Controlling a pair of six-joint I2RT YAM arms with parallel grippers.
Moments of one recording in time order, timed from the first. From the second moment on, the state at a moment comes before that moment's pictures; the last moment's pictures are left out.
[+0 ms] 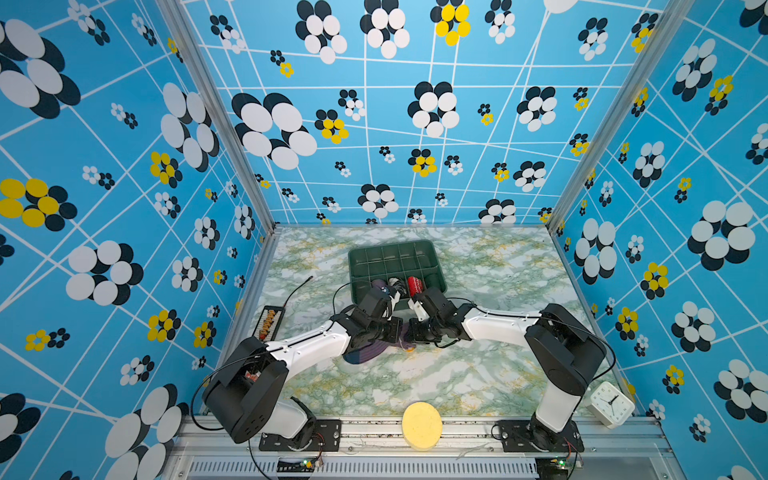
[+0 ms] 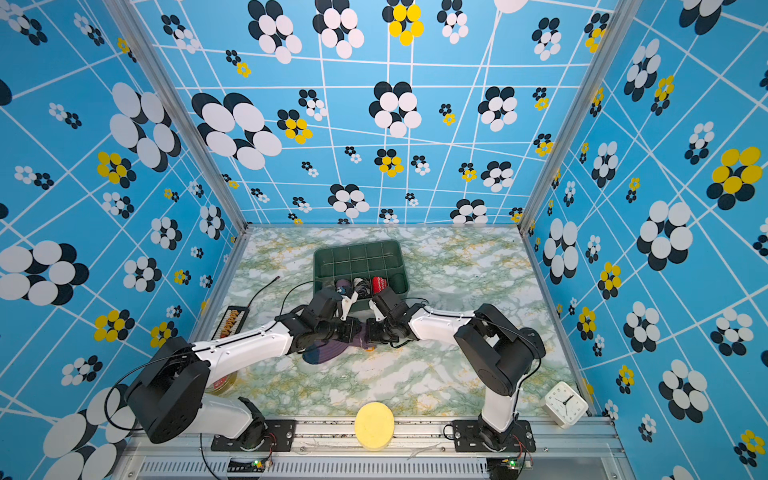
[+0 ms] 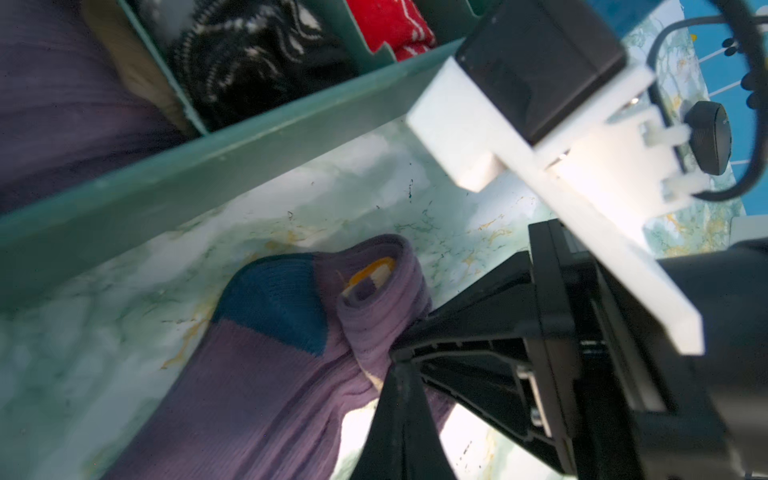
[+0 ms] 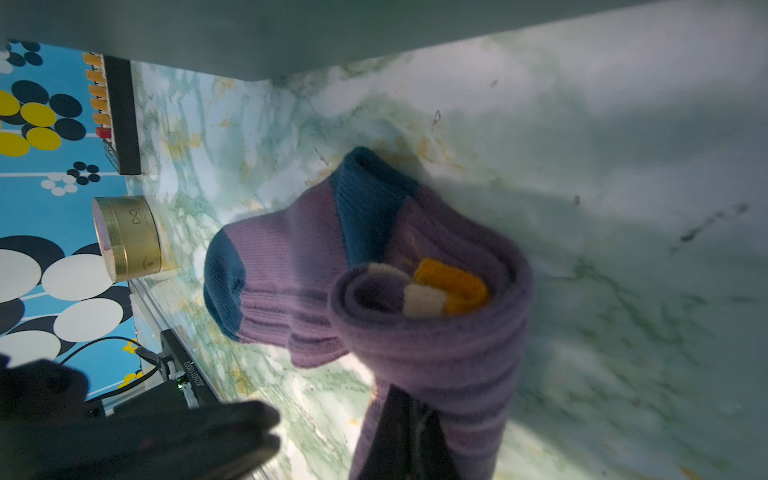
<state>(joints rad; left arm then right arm) -0.68 1.45 0.74 -0.14 0.22 -0.45 0.79 1.80 0.98 -0.17 -0.34 0.69</state>
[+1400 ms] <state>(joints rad) -0.68 1.54 0.66 -0.11 0.11 -0.45 0.76 1.80 0.97 -0.16 -0.33 0.76</state>
